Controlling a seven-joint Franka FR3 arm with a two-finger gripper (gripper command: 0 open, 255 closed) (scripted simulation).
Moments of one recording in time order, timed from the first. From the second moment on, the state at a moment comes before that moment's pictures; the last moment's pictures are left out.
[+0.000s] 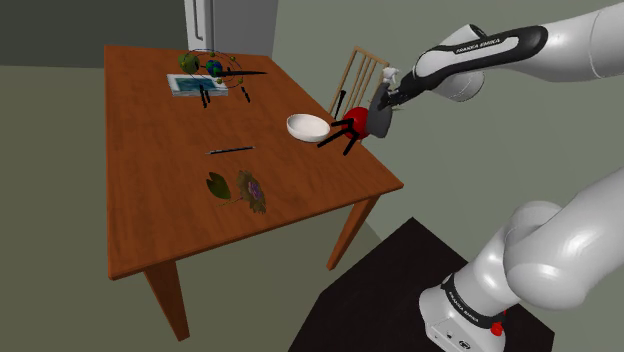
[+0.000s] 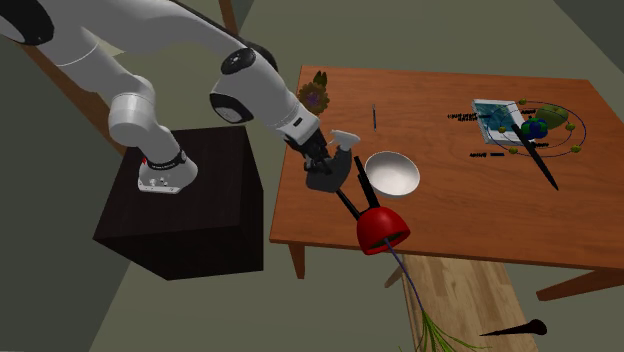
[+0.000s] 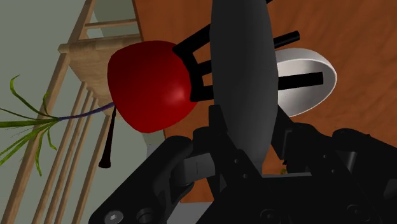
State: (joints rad) arm 0.17 -0.17 -0.61 -2.34 0.11 2.72 -0.37
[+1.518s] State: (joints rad) arm 0.12 -0.28 -0.54 -2.12 -0.02 2.41 -0.25
